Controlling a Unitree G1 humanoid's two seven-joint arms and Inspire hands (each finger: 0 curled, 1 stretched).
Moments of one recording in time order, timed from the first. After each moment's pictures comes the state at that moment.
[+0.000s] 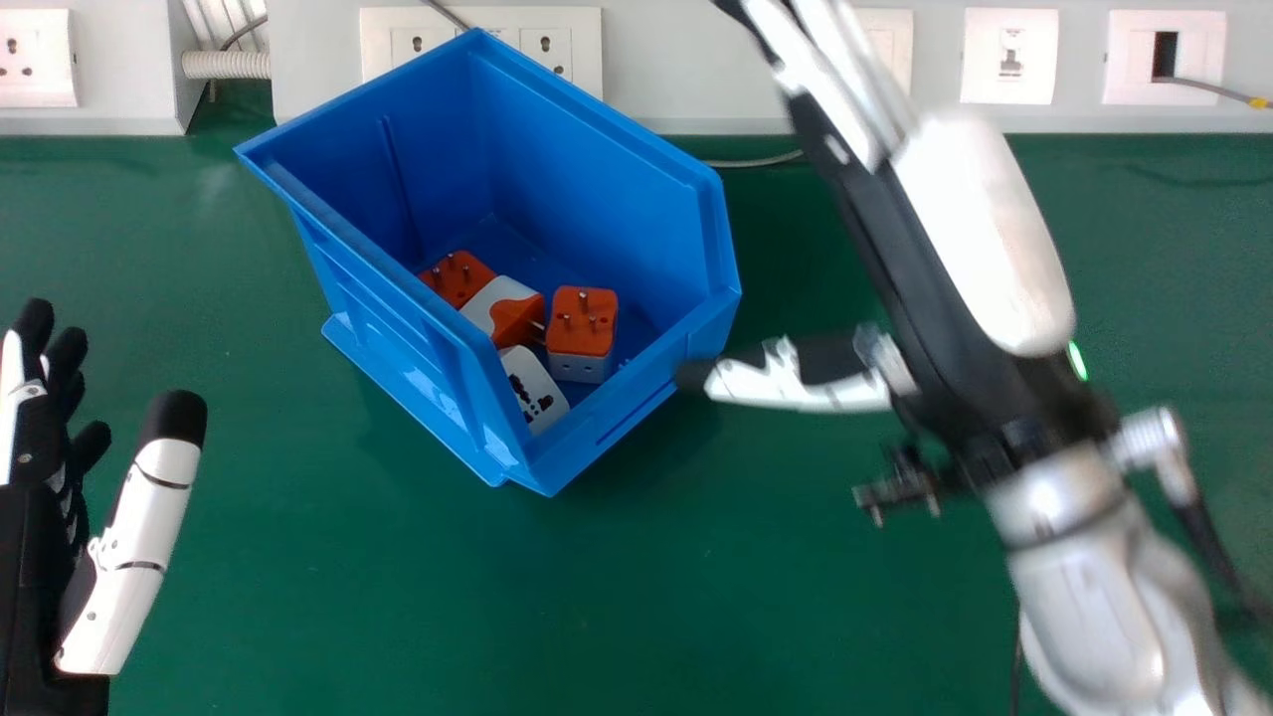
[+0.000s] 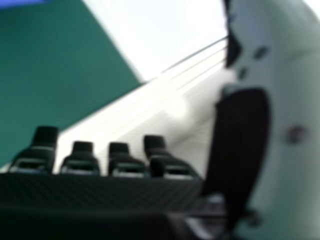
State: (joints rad) left arm 0.54 0.06 0.32 -0.58 0.05 -0.10 -0.04; right arm -0.05 -0.30 0.18 -0.22 -0.52 -0.31 -0.19
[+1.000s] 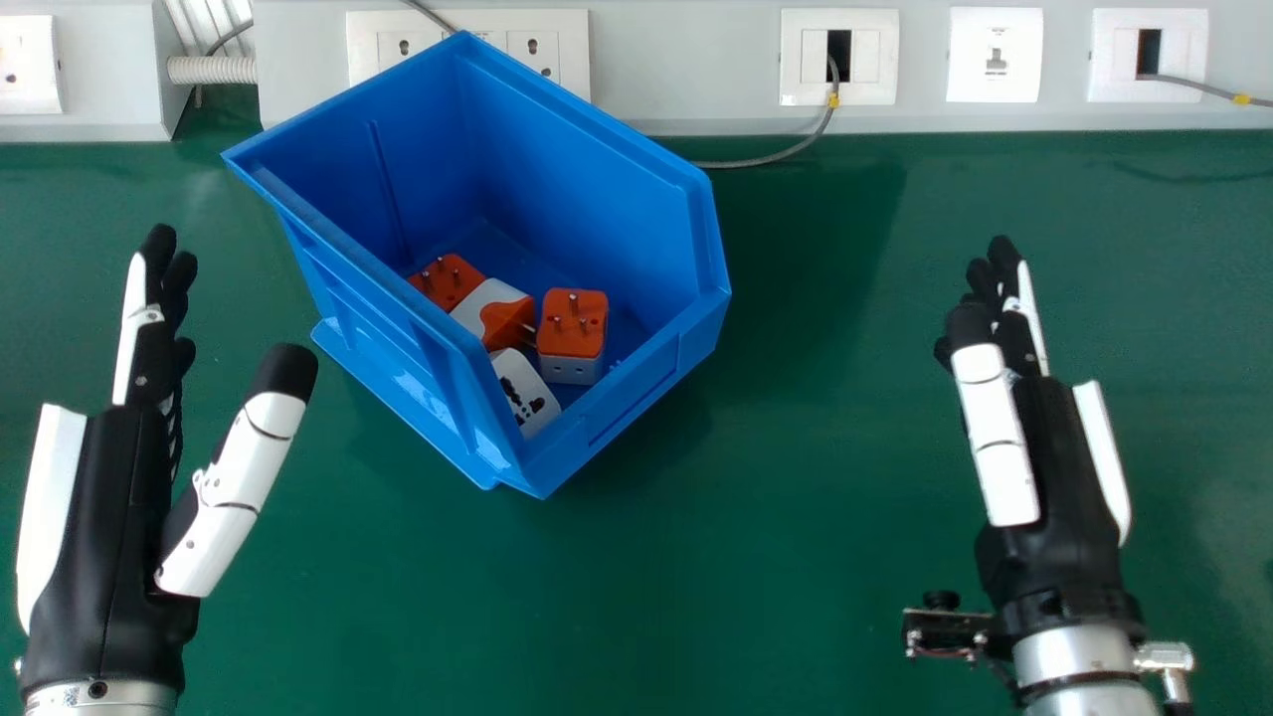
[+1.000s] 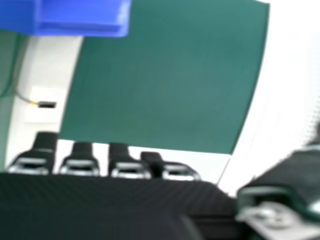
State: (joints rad) left arm 0.37 0.14 0.26 -0.37 0.09 -0.23 -0.05; right arm 0.10 -0.04 0.00 -0.01 0.04 -0.28 -0.01
